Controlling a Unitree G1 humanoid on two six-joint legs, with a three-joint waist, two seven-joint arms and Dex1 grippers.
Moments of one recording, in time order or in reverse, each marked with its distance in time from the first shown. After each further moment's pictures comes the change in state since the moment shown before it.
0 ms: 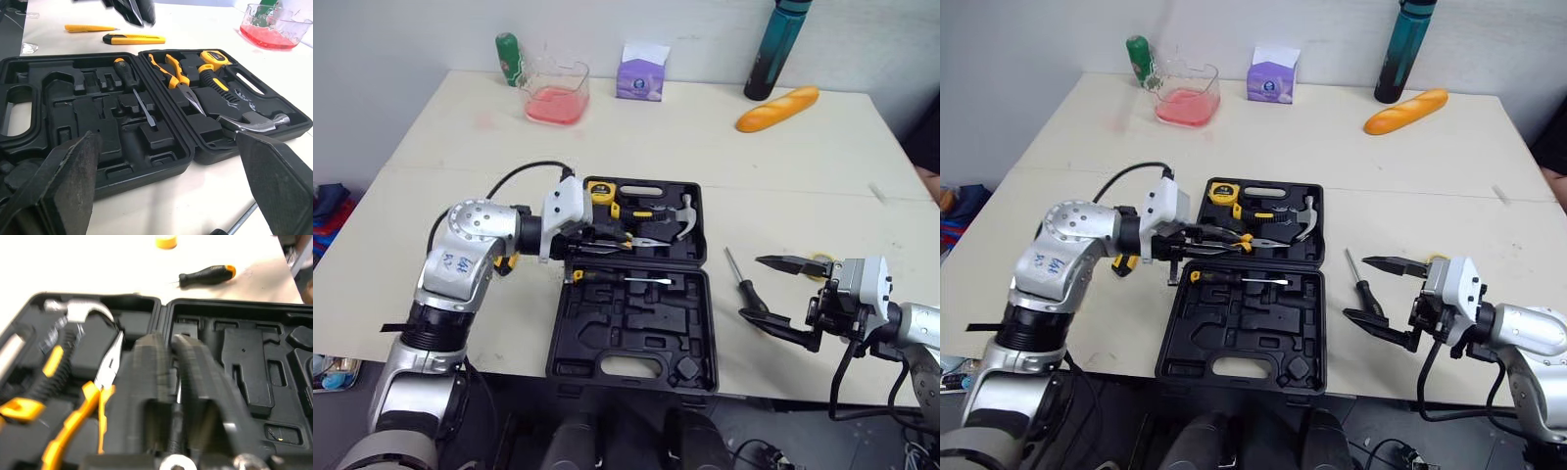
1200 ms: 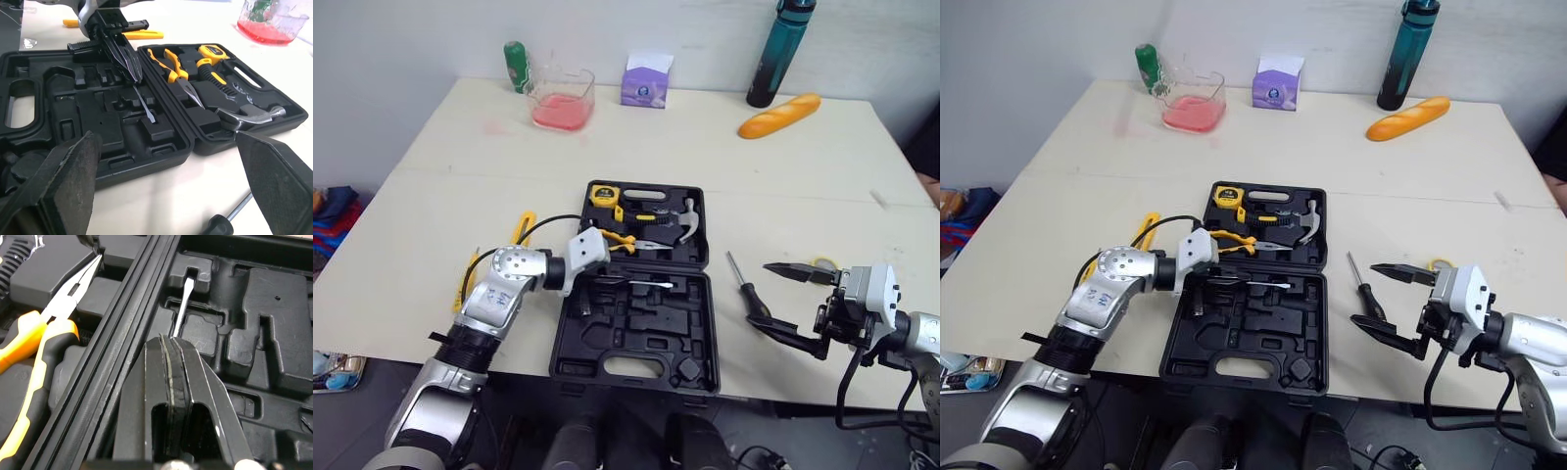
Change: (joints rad) left arm 0.088 -0.071 -0.172 0.197 0.130 -0.117 0.140; right arm 0.062 -0.010 -0.031 0.000 0.002 -0.014 -0.004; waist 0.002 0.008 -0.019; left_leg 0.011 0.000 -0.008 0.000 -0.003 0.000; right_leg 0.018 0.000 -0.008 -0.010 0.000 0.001
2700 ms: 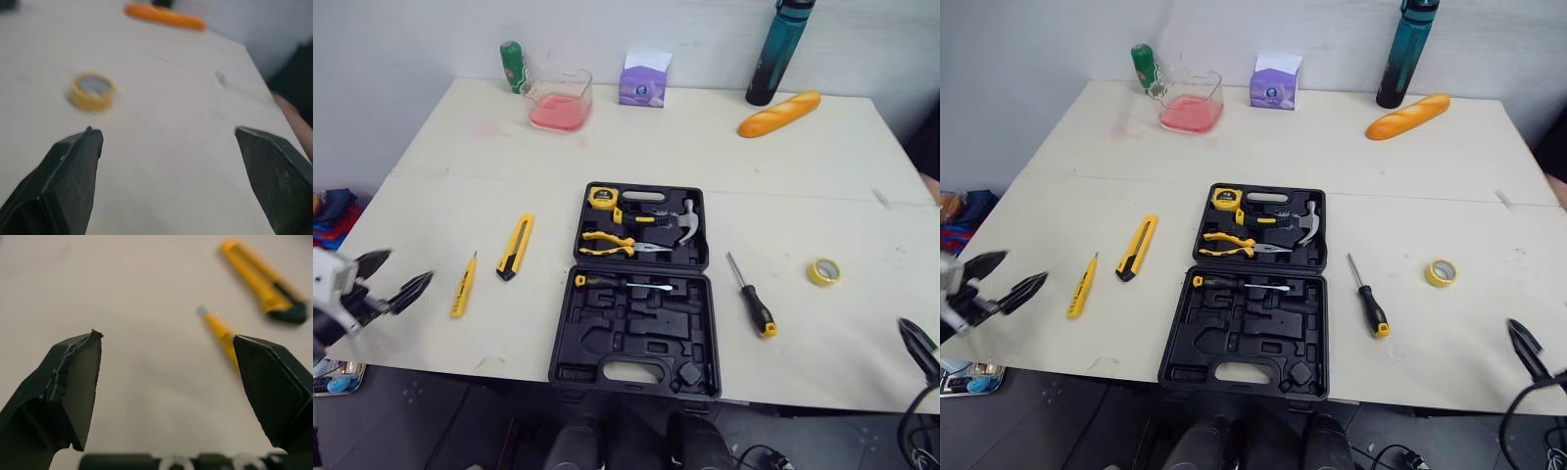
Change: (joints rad) left arm 0.604 0.321 0.943 0.195 -0.264 -0.232 0.195; right arm 0.232 0.207 -0.502 0.671 -0.099 -0.478 -0.223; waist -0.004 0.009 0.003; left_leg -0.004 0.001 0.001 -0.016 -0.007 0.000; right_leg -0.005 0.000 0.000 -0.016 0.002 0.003
